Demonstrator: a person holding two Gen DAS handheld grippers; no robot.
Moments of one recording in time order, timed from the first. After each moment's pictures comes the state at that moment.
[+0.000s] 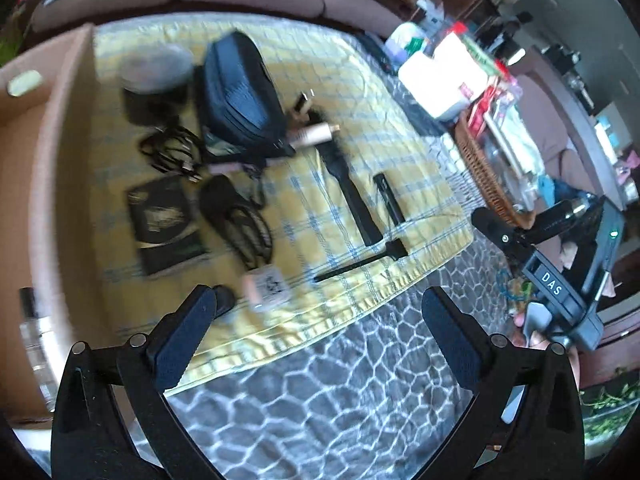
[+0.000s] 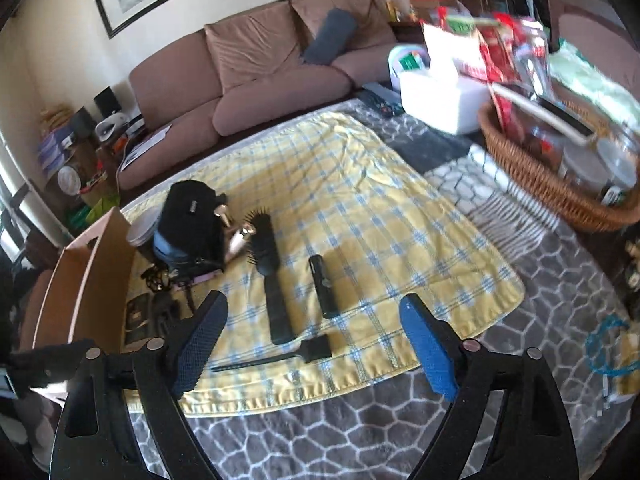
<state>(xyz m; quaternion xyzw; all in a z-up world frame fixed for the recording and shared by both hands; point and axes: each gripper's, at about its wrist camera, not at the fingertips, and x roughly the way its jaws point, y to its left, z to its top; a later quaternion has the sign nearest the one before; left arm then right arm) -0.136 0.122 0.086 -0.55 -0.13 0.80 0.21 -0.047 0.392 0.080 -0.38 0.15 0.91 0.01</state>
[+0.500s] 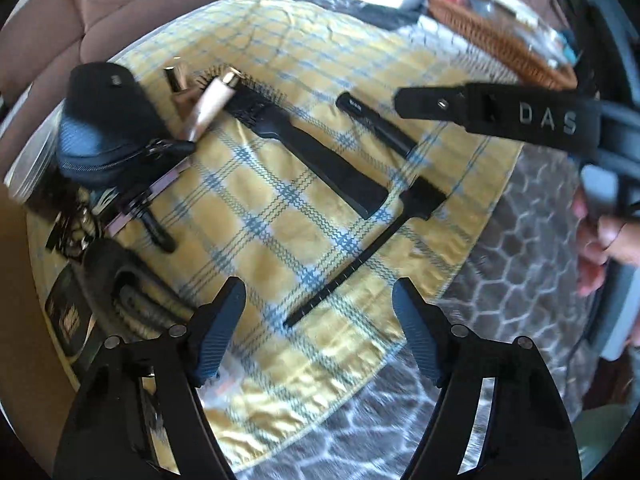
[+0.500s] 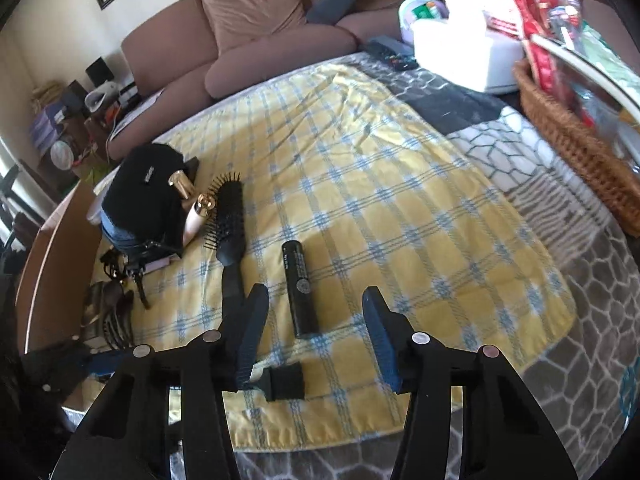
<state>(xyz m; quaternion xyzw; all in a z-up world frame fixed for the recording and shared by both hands) -0.145 0.238 0.018 -0.54 0.15 0.79 0.24 -0.110 0.407 0.018 -0.45 0.13 0.88 -0.02</state>
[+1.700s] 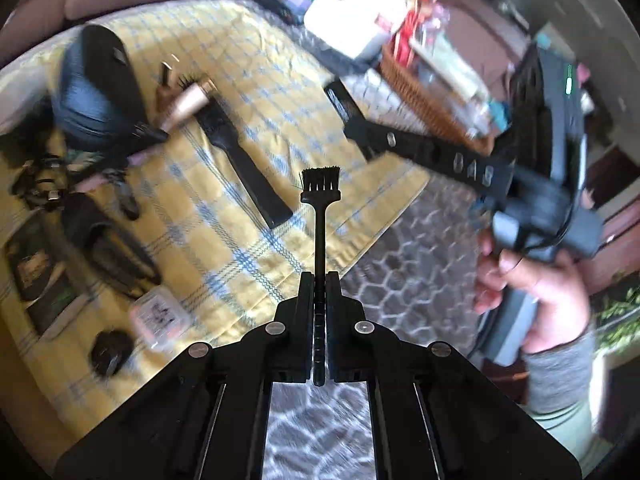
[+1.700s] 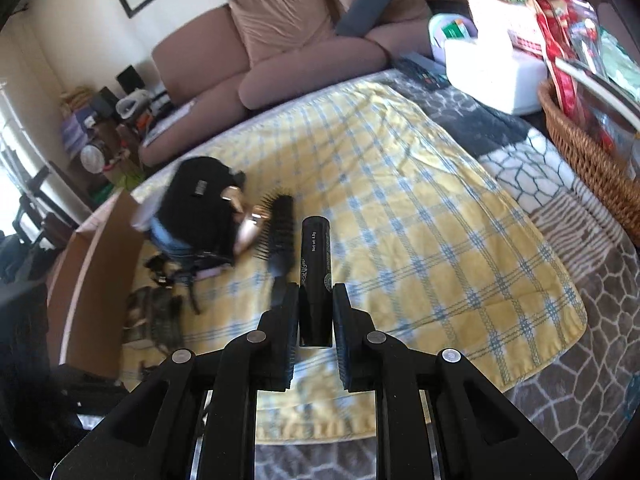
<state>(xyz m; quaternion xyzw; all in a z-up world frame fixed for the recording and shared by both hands) -0.130 0.184 0.071 -0.54 -0.06 0.76 0.35 -0.093 0.389 0.056 -0.41 0.15 0.90 -0.07</state>
